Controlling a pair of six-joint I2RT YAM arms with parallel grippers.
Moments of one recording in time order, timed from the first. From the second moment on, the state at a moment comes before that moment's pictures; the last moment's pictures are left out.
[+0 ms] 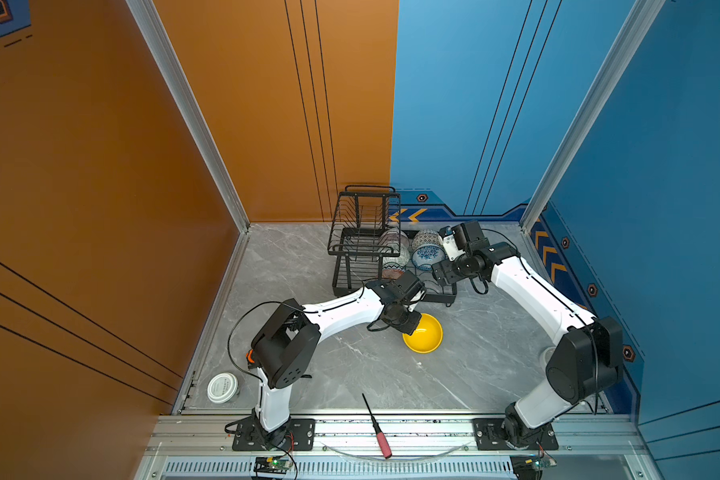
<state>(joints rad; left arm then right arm) -0.86 1.89 1.41 -0.63 0.14 -0.30 0.35 1.60 1.42 -0.80 0.09 -0.07</state>
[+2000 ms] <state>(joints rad) -0.79 1.80 1.58 -0.56 -0.17 -0.33 0.45 1.48 1.32 -0.68 -0.06 0.17</state>
